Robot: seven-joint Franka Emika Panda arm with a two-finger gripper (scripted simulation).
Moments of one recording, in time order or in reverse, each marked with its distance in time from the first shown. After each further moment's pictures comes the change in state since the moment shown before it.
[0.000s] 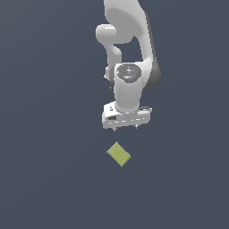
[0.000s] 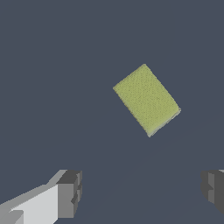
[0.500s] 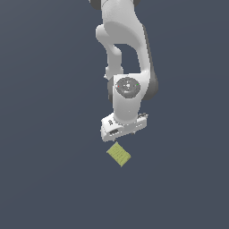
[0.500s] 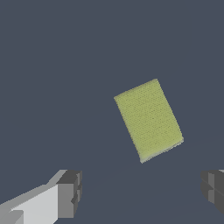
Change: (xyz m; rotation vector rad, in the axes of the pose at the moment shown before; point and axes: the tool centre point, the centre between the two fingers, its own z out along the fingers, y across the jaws) arm 0.027 0.012 0.027 -0.016 -0.007 -0.236
